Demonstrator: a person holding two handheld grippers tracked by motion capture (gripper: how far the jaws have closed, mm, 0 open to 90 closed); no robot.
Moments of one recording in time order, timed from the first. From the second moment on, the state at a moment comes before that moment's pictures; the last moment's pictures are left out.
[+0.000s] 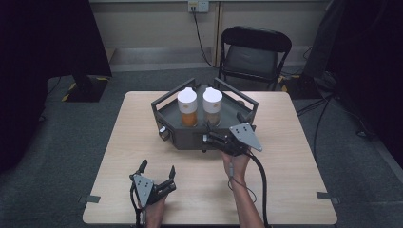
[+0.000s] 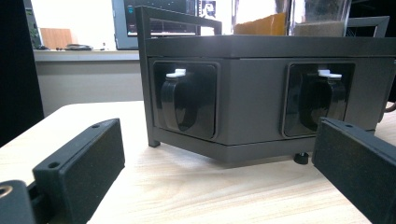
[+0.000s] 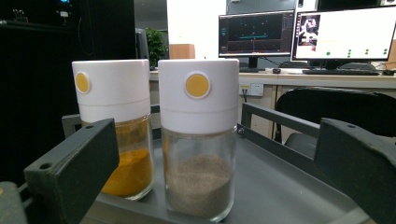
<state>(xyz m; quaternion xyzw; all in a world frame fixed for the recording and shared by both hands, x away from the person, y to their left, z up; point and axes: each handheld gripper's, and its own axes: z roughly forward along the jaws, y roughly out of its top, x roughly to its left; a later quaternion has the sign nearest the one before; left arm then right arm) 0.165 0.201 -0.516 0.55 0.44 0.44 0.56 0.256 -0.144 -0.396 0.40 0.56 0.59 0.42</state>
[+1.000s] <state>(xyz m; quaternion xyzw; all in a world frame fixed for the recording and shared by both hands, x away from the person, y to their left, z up) 0.165 0.201 -0.517 0.55 0.44 0.44 0.56 0.219 -0.151 -0.420 0.41 0.57 0.58 0.42</state>
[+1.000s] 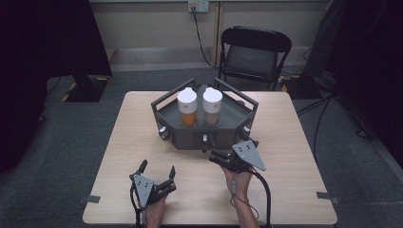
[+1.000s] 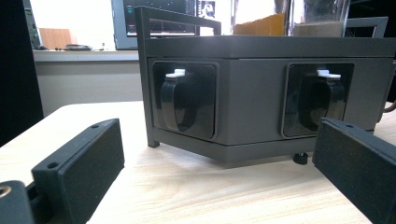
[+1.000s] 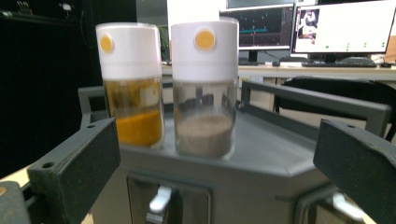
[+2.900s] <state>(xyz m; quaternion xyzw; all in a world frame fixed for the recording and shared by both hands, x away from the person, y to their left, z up) 0.166 0.201 -0.517 0.55 0.44 0.44 0.56 0.175 -0.152 -0.487 0.43 0.58 0.54 0.43</state>
